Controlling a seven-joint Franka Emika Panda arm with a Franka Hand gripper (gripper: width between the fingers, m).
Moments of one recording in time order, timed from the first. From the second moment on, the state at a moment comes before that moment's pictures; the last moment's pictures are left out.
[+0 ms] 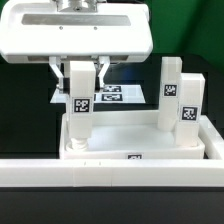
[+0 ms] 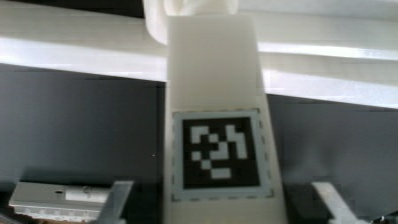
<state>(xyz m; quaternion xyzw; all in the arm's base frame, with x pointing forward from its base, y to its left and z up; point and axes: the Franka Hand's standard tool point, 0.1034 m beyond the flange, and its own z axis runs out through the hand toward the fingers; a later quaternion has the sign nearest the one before) 0.616 -0.062 0.112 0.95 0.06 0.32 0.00</state>
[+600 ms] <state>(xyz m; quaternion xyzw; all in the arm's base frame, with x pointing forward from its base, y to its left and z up) 0.616 -0.062 0.112 0.95 0.06 0.32 0.00</state>
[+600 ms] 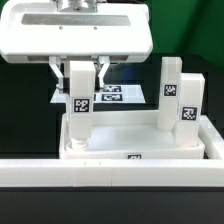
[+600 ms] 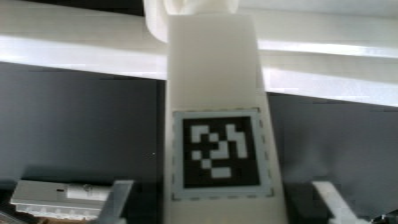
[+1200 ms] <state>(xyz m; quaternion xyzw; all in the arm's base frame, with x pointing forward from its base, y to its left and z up) 0.614 -0.068 0.111 0.95 0.05 0.32 0.00</state>
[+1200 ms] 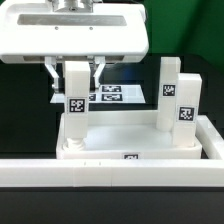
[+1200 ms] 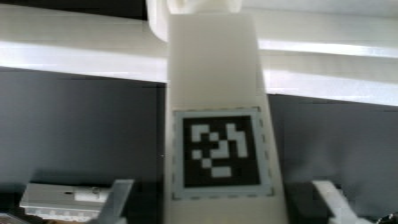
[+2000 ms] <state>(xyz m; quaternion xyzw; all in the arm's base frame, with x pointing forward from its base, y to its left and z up) 0.612 -0.066 0.114 0.95 0.05 0.30 0.00</state>
